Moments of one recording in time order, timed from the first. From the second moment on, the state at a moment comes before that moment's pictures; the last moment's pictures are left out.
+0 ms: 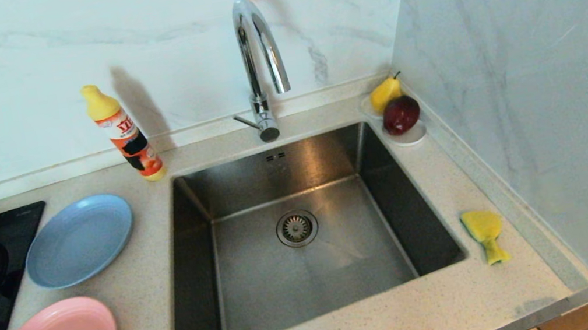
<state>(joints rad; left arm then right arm) 0.02 0.00 0.00 -0.01 -0.02 0.08 0.00 0.00 0.00 0.00 0.00 0.01</state>
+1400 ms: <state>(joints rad) 0.02 0.03 -0.12 0.04 -0.01 0.10 0.00 0.00 0.00 0.00 0.00 0.01</state>
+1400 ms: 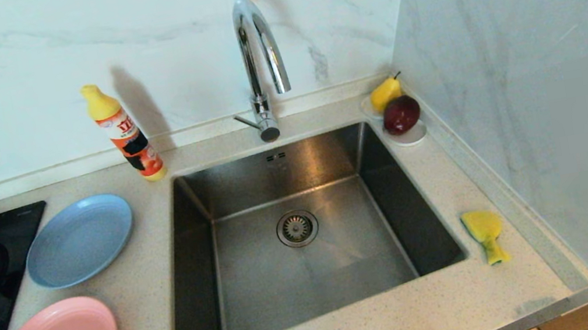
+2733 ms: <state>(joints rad) 0.02 1.47 -0.70 -0.70 0.06 -0.01 0.00 0.00 0.00 0.00 0.00 0.01</state>
